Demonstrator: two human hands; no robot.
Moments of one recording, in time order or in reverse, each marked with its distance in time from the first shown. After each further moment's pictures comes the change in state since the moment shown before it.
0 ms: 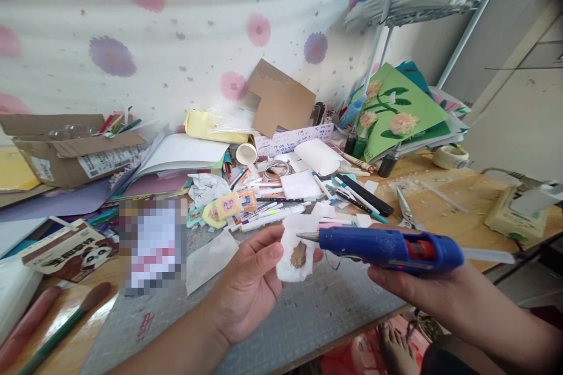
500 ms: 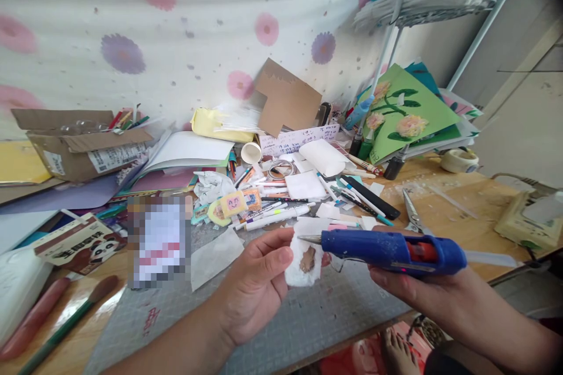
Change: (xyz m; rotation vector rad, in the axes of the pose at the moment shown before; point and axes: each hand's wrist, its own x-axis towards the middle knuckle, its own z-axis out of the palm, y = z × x) left_hand -0.001 0.001 0.004 -0.045 0.071 -0.027; right_hand 0.000 0.009 0.003 -0.182 -0.084 -0.129
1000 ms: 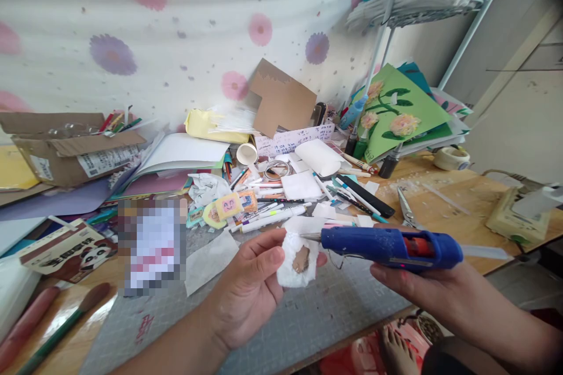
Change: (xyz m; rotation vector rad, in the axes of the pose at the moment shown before) left_hand 0.001 0.004 0.000 0.075 -0.079 -0.026; right_hand 0.005 -0.008 -0.006 -0.003 0.031 0.040
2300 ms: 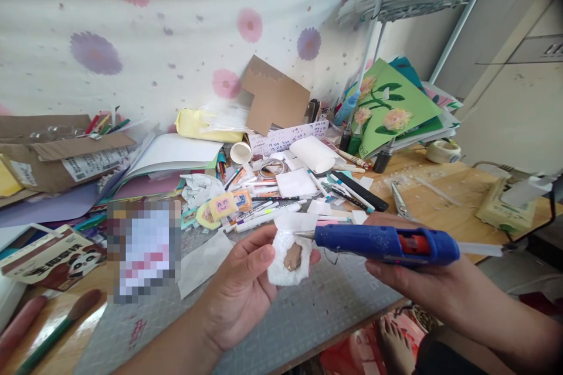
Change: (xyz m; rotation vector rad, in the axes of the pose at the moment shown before) left_hand -0.001 0.000 -0.001 -0.006 -0.031 0.029; right_hand 0.003 -0.007 -0.005 -0.104 -0.040 -0.142
